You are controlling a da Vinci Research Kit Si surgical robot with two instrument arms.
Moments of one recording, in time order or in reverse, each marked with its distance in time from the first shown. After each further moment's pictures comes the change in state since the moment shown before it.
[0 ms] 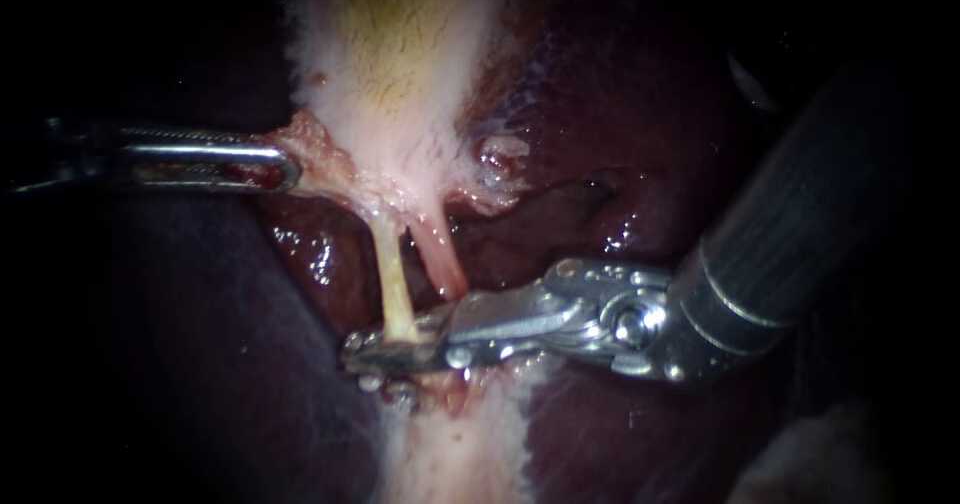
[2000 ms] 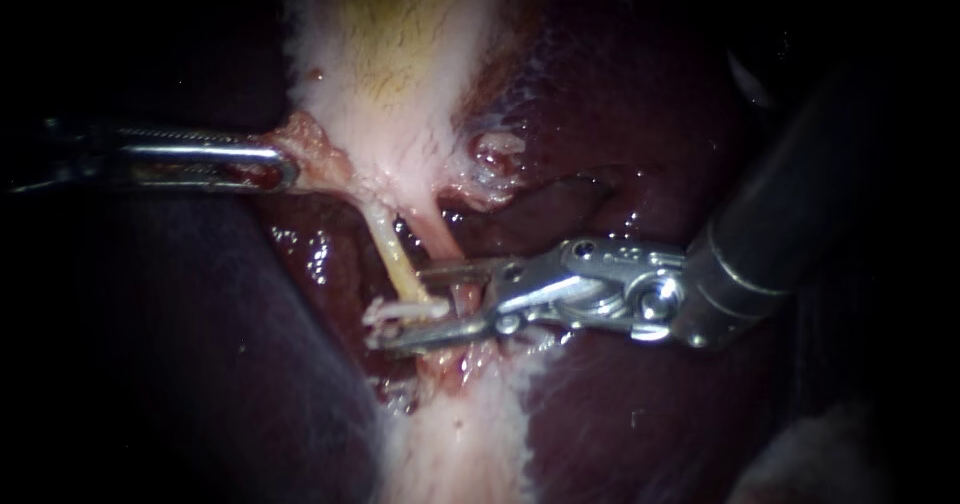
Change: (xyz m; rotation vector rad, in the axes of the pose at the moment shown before) right arm -0.002 0.006 -0.002 -0.071 0.093 -0.278; left arm 0.000 0.000 0.000 -0.001 -0.001 0.000
